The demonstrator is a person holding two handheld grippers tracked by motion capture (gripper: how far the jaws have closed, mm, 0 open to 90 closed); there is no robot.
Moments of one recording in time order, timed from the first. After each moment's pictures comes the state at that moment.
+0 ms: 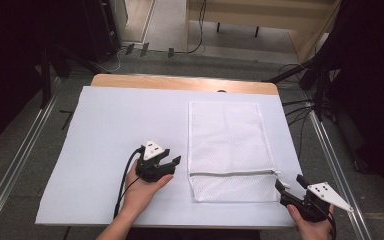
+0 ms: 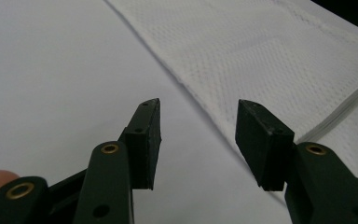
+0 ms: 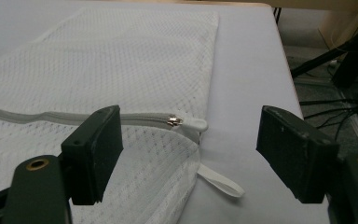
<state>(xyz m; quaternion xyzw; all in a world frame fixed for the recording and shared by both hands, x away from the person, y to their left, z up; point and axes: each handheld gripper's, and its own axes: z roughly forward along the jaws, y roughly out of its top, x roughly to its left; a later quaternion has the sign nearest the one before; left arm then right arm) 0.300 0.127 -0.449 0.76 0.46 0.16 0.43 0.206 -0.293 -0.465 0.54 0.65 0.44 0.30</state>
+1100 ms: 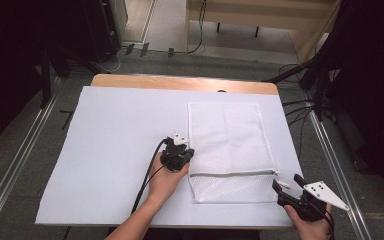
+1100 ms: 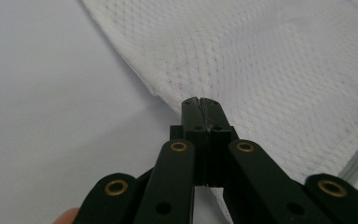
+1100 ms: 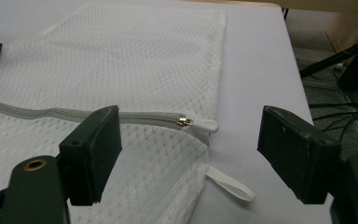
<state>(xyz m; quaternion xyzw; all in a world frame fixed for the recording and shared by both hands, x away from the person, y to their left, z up) 0.334 0.087 -0.461 0.78 0.47 0.12 0.39 0.208 -0.290 -0.466 0.53 0.66 0.44 0.30</state>
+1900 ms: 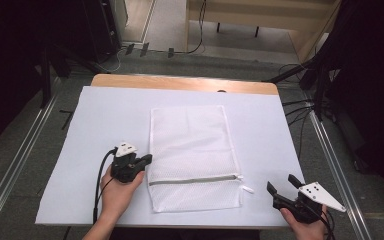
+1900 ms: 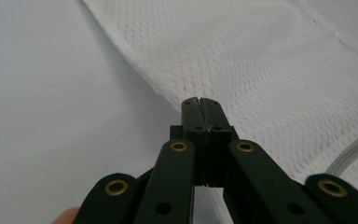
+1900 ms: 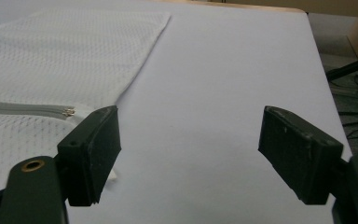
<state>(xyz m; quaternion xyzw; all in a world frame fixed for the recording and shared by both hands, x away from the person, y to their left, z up) 0.277 0.215 -0.449 0.74 0.52 0.15 0.40 0.203 -0.276 -0.460 0.51 0.68 0.45 0.28</state>
